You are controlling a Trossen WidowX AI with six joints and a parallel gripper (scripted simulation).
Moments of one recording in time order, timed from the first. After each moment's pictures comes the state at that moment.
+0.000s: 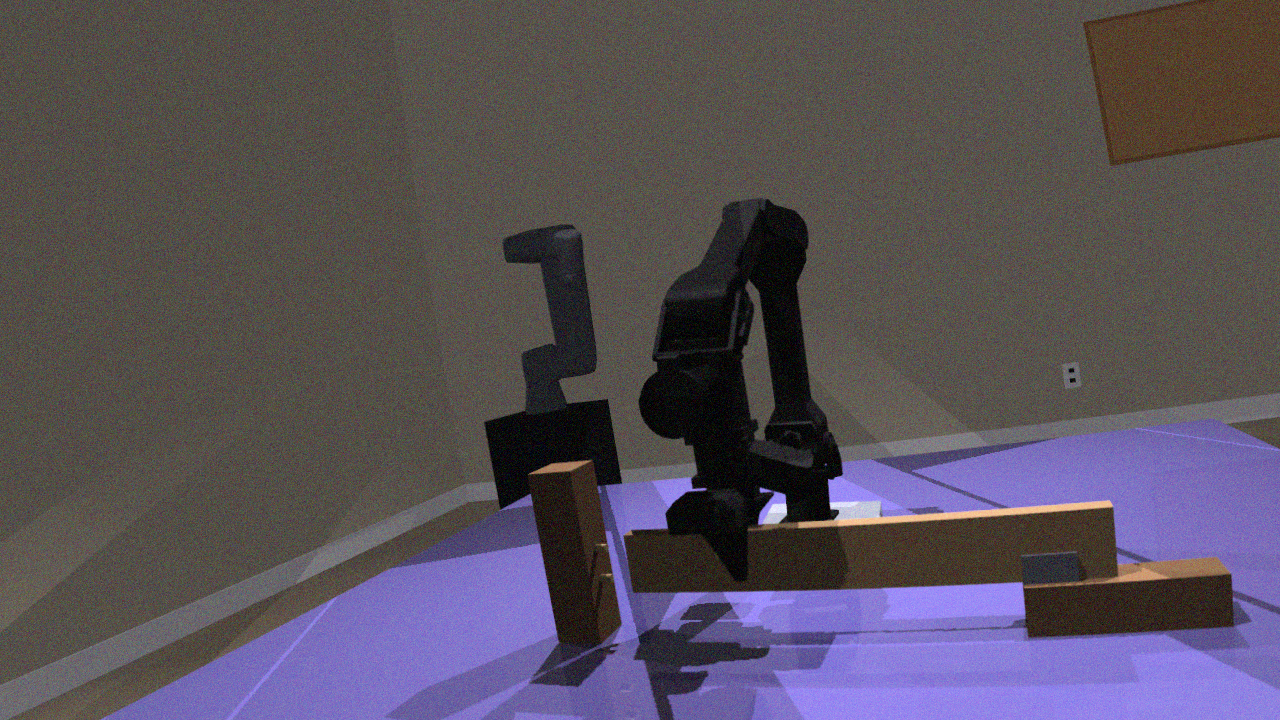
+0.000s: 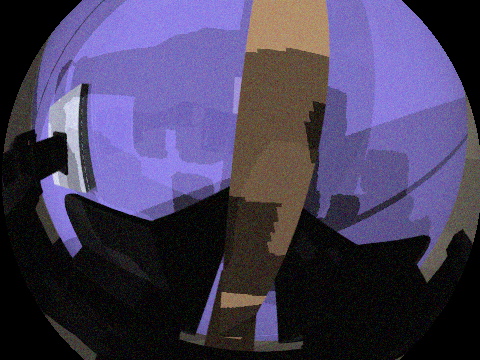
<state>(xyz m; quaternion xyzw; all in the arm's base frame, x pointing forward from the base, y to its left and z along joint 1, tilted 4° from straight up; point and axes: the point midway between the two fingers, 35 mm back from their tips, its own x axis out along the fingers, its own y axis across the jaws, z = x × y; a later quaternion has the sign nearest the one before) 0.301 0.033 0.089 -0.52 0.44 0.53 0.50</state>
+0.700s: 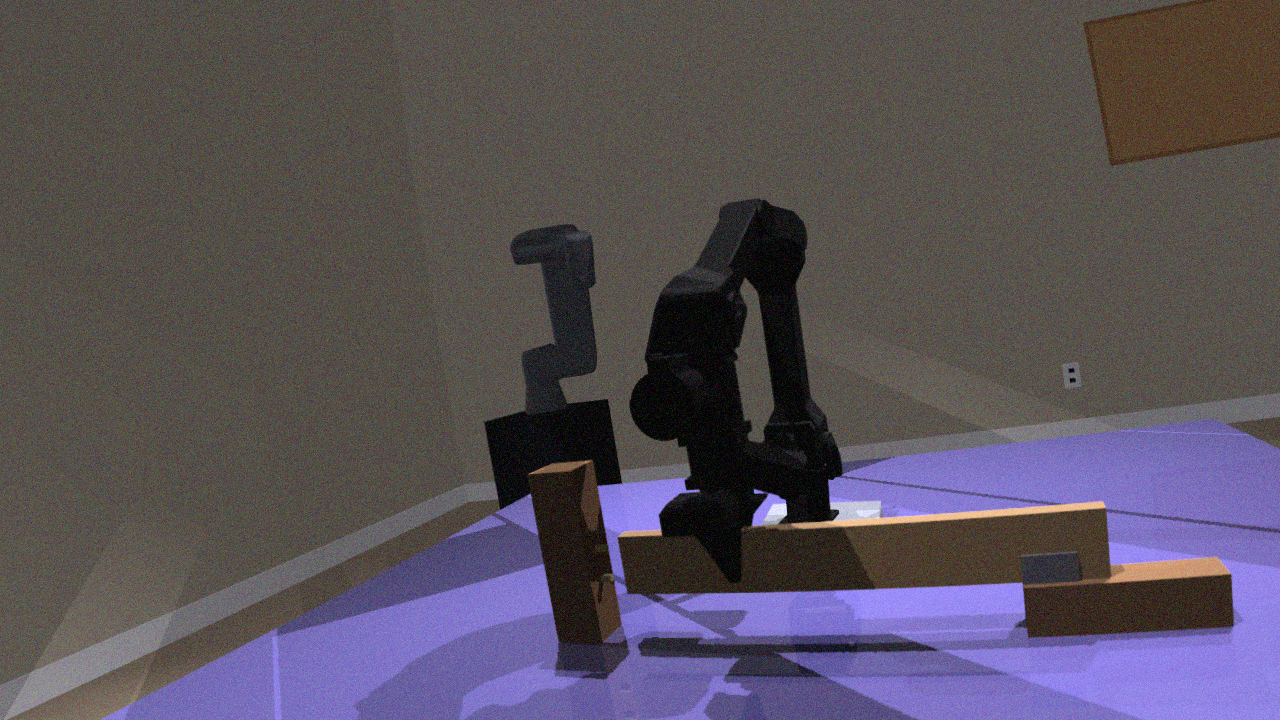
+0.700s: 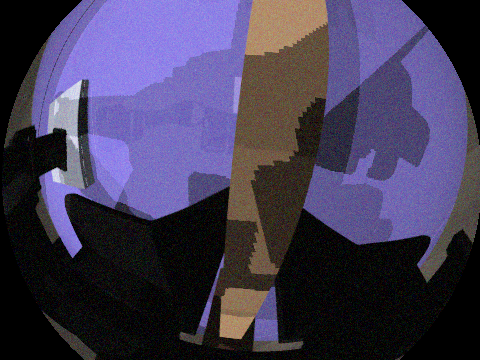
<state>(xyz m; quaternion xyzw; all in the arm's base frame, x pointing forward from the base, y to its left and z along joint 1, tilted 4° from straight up) 0.303 0.028 0.088 -0.52 0.44 0.53 0.50</state>
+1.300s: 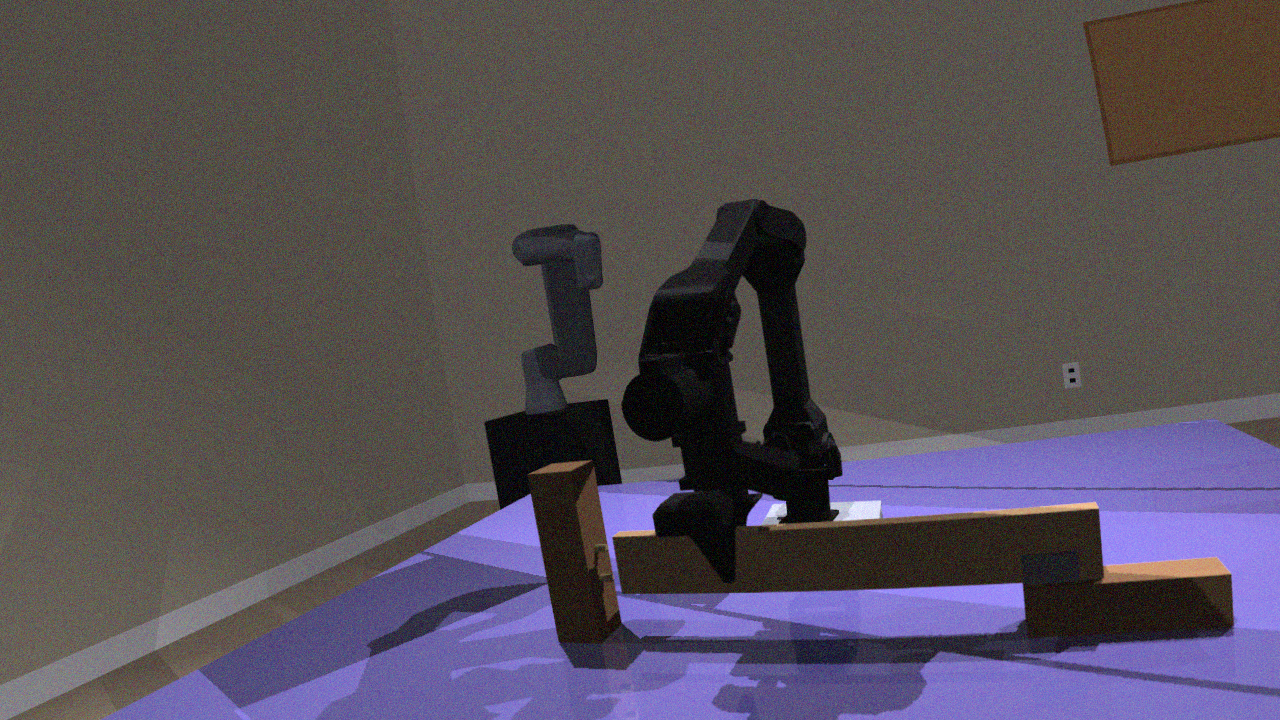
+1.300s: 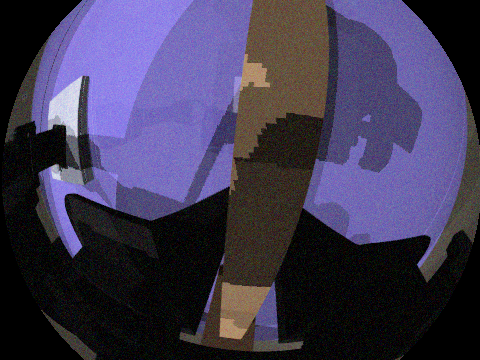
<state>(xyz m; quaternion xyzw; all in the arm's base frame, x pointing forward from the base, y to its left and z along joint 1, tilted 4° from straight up) 0.304 0.022 0.088 -0.52 0.44 0.53 0.50</state>
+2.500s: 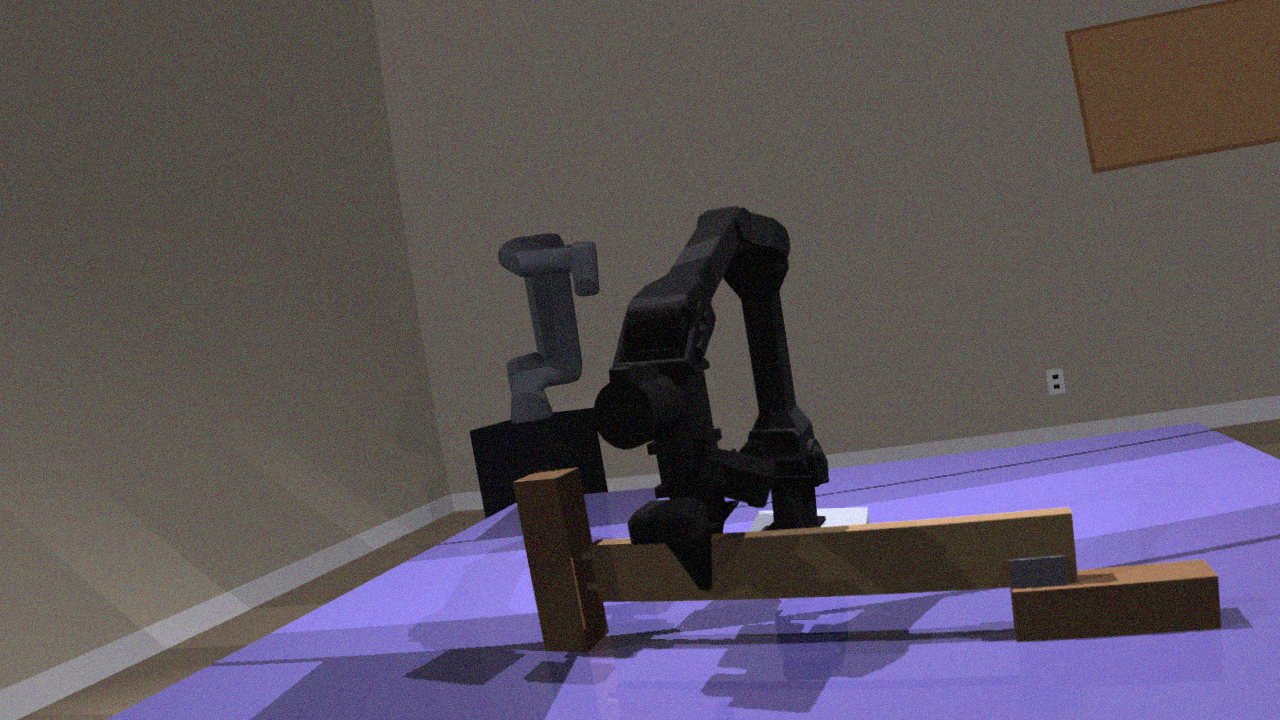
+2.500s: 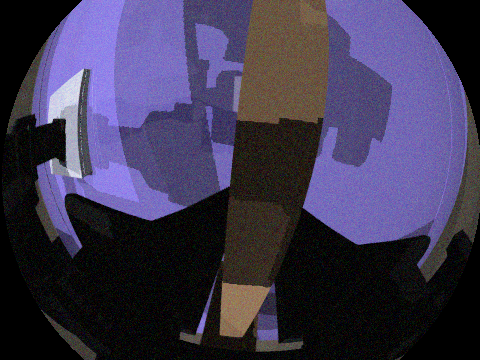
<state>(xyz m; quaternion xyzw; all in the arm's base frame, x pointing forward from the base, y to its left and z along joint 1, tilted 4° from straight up) 0.305 0.011 0.087 -0.52 0.44 0.53 0.50</state>
